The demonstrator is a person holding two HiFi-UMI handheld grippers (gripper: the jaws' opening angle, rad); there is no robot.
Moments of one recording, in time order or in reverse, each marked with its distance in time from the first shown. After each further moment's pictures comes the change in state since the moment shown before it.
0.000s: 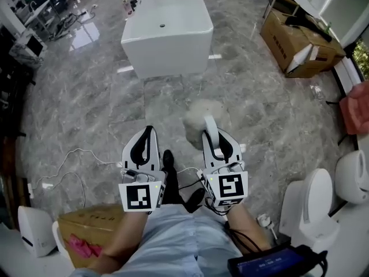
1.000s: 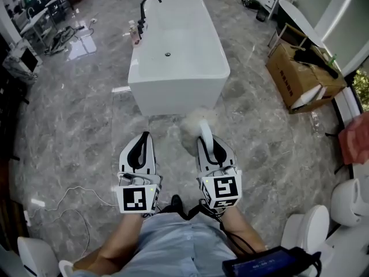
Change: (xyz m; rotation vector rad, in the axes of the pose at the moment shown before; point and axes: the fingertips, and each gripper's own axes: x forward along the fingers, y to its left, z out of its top) left arm 0.249 0.252 -0.017 -0.022 -0.046 0.001; right arm 0.344 0.021 0.083 -0.019 -0.009 -0.005
